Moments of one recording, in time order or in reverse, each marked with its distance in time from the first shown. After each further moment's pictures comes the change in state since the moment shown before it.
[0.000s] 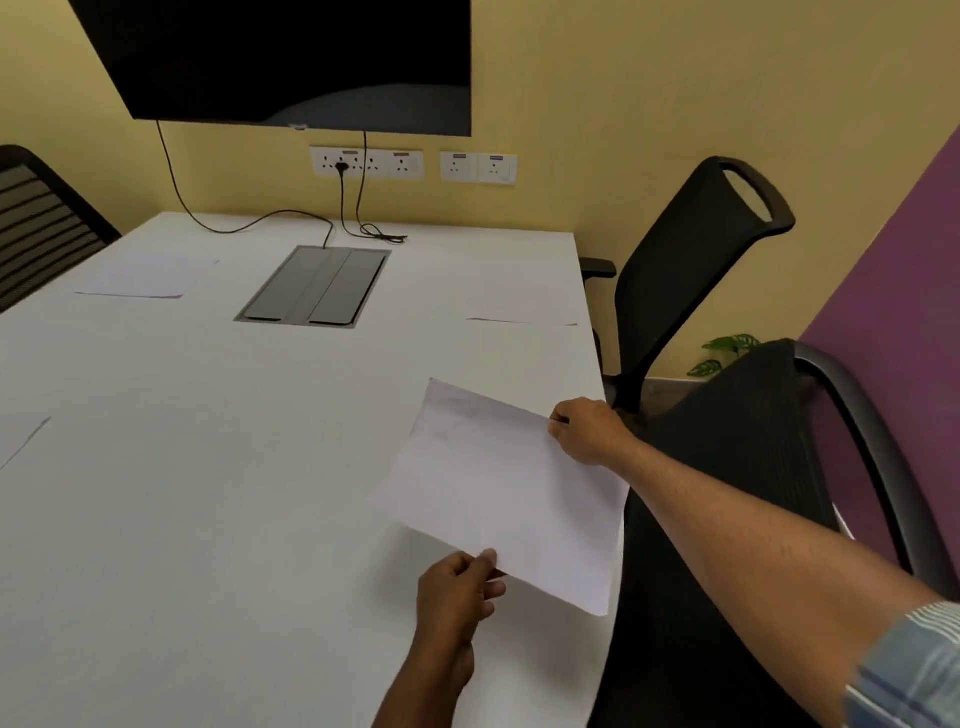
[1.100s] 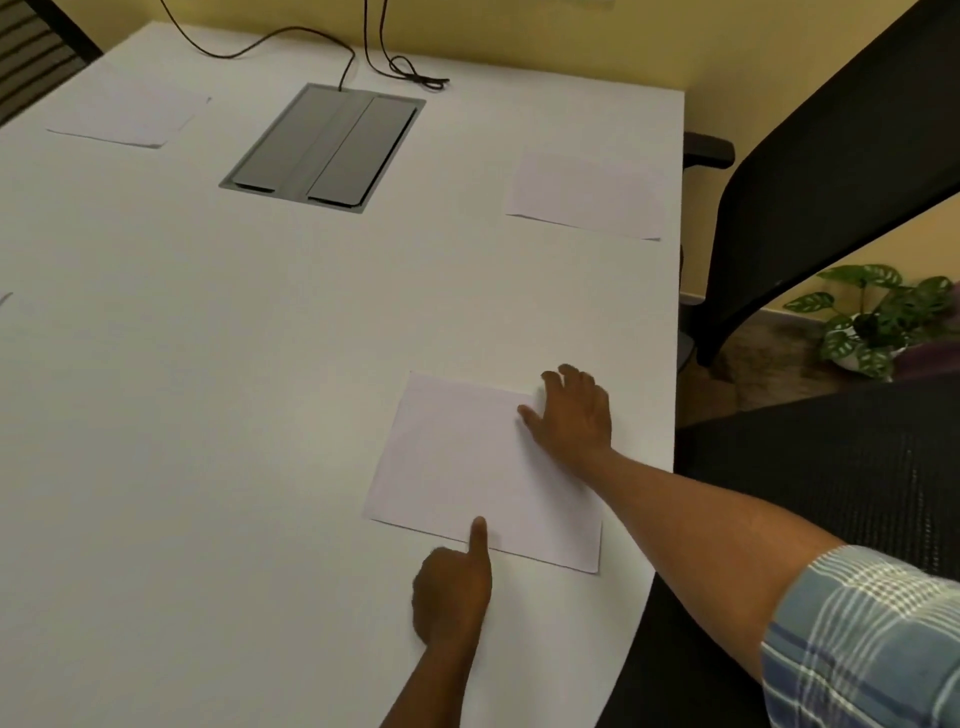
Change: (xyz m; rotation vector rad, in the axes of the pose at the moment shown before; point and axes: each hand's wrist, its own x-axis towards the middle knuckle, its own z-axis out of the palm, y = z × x) left_hand 0.112 -0.053 0.052 0.590 0.451 -0.316; right_hand 0.131 0.046 0.137 -0.253 0.042 -0.121
